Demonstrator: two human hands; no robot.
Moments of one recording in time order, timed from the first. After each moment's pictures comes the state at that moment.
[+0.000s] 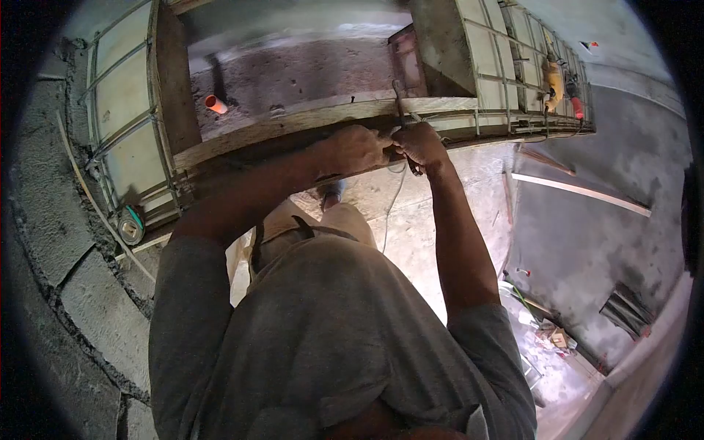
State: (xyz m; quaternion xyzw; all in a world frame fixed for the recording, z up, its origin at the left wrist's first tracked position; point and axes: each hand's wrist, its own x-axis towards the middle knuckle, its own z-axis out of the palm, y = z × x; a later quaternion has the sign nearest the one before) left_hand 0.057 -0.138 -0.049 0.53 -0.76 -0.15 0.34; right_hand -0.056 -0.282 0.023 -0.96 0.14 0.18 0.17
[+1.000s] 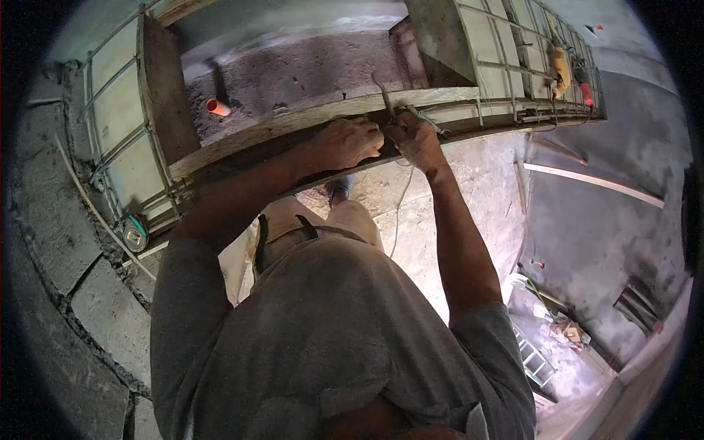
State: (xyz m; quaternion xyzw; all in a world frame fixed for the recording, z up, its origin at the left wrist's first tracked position) left_hand 0.061 -0.141 -0.049 0.56 -0.71 -0.19 0.38; right_hand -0.078 -0.284 0.013 -0.83 0.35 0.06 0.43
